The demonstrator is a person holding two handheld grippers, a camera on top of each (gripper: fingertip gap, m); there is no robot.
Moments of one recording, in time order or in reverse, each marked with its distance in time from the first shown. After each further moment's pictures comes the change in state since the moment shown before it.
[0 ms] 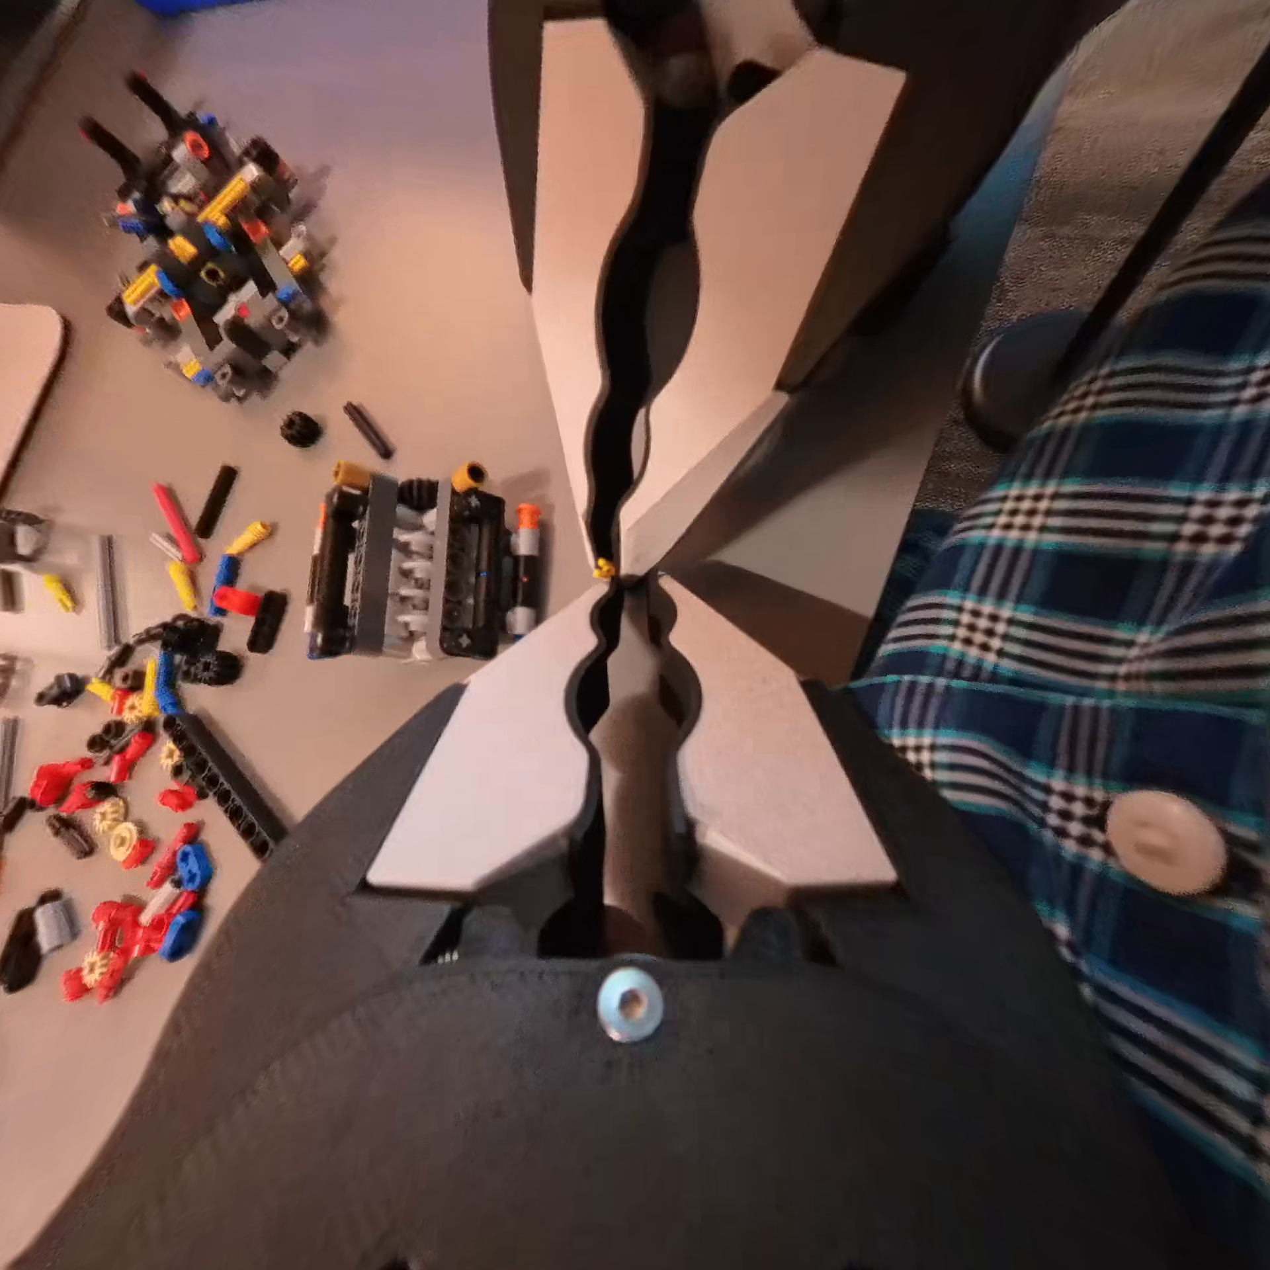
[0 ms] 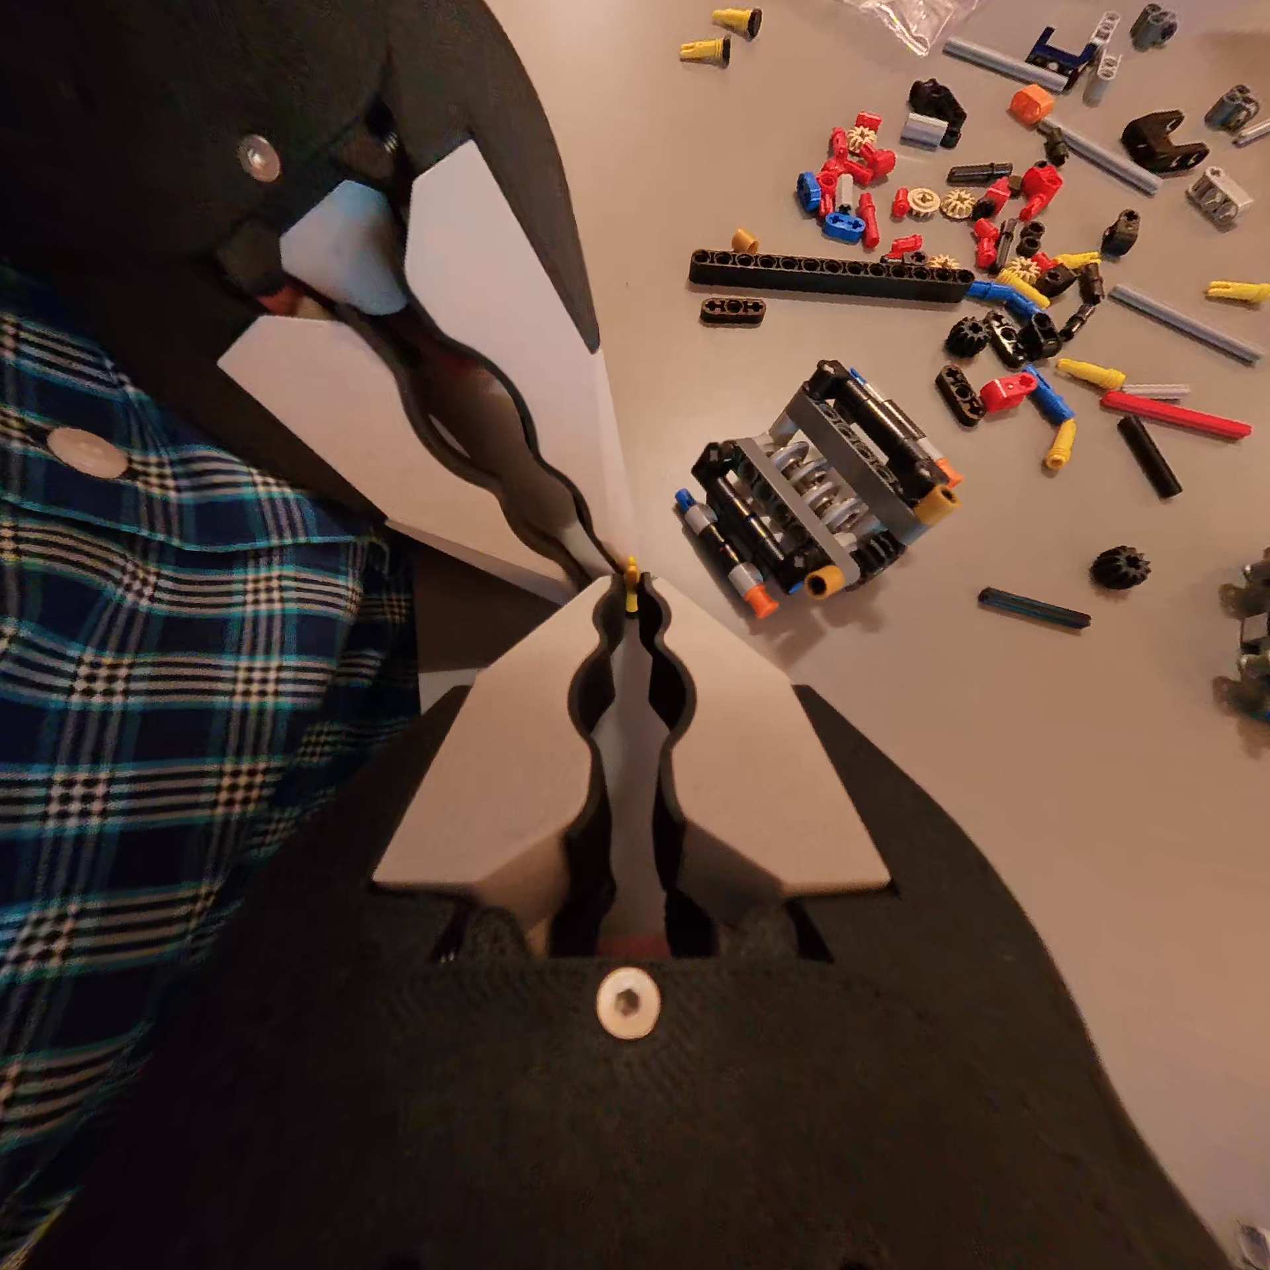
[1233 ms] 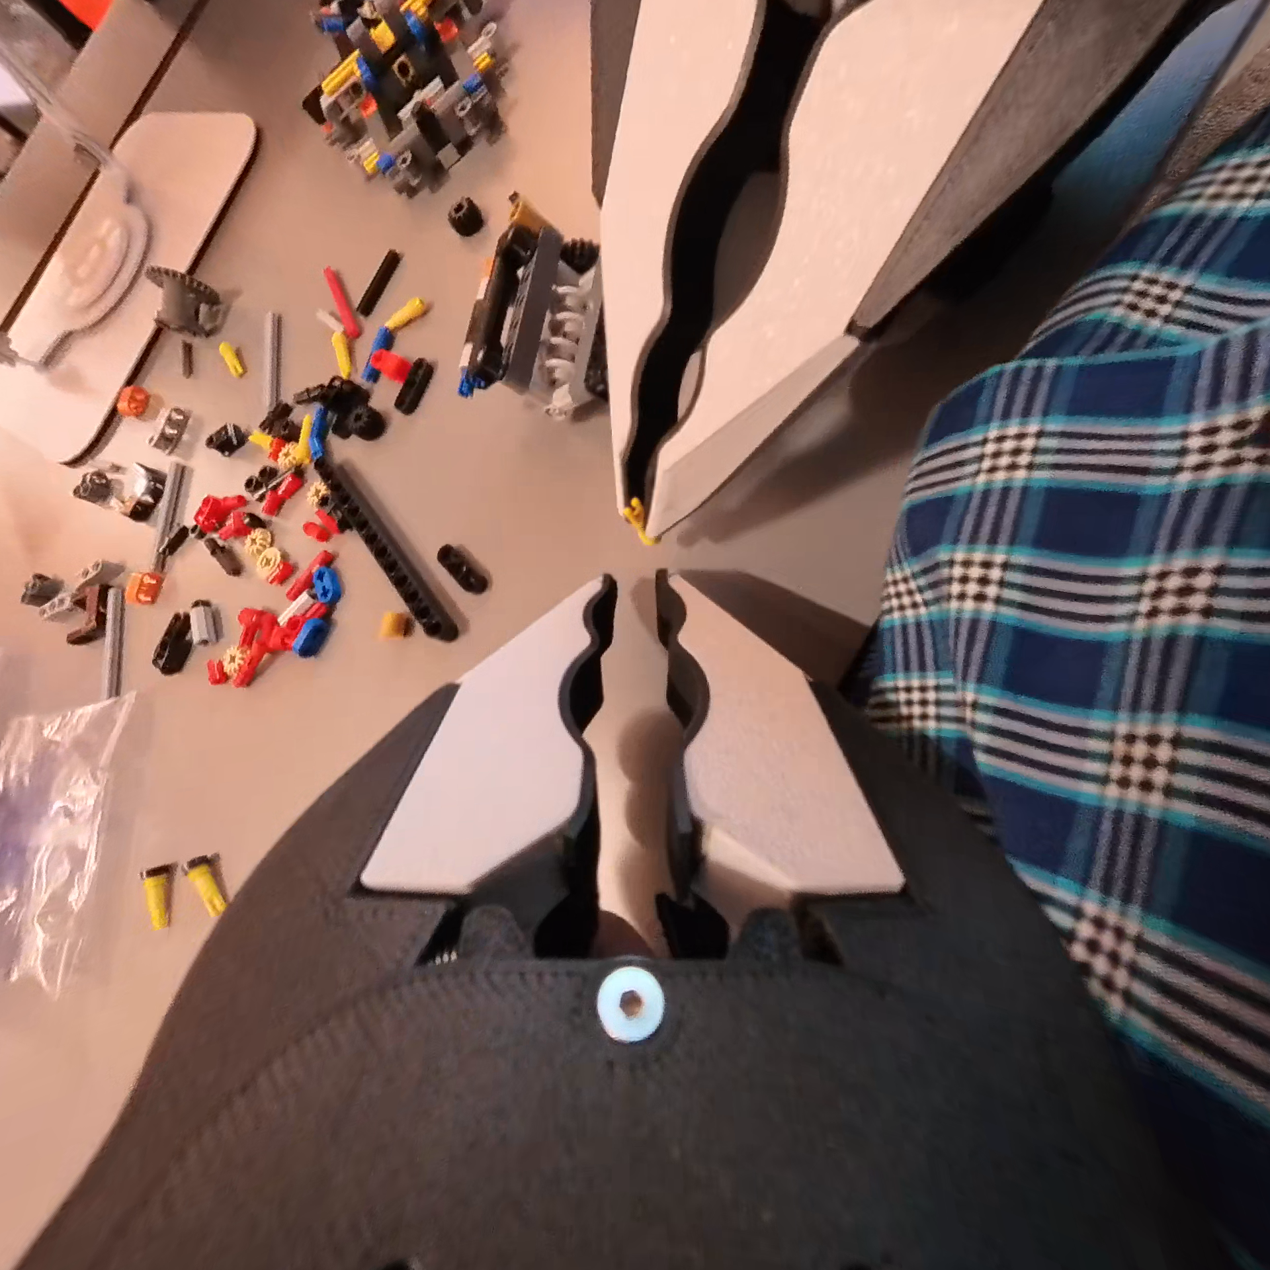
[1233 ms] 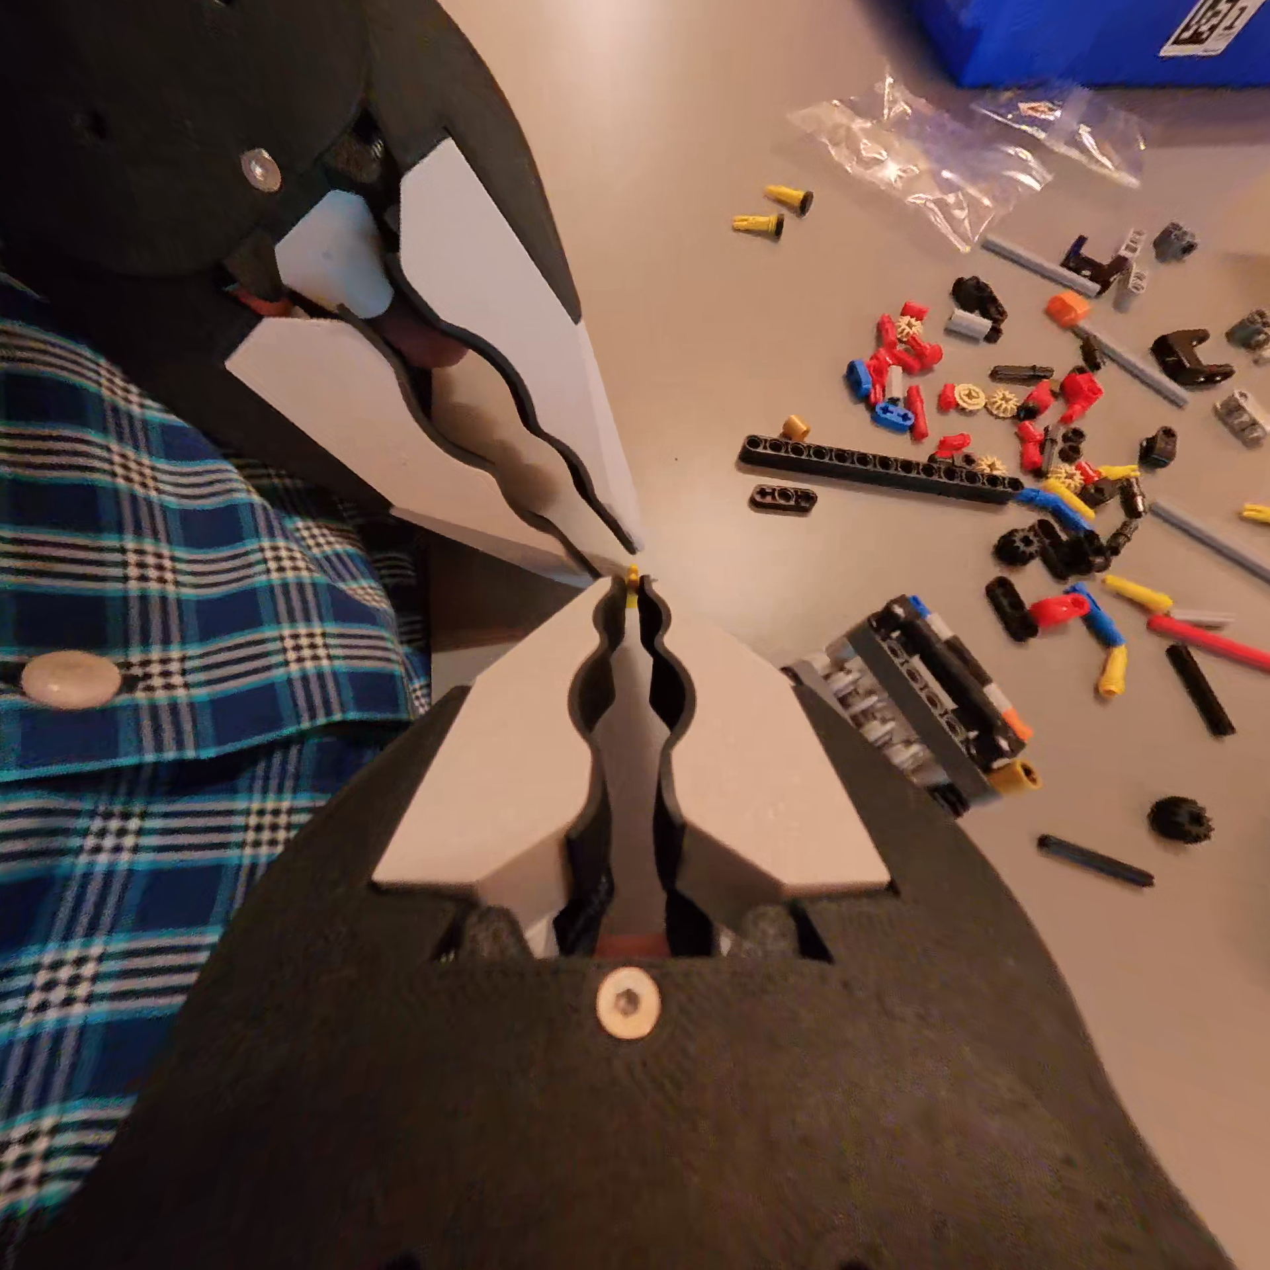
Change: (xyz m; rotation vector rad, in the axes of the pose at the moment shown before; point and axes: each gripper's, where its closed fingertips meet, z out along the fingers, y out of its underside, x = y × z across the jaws) left arm -0.029 0.056 -0.049 -0.048 -0.176 -0.093; right arm -0.016 -0.048 0.043 0.068 -0.003 -0.083
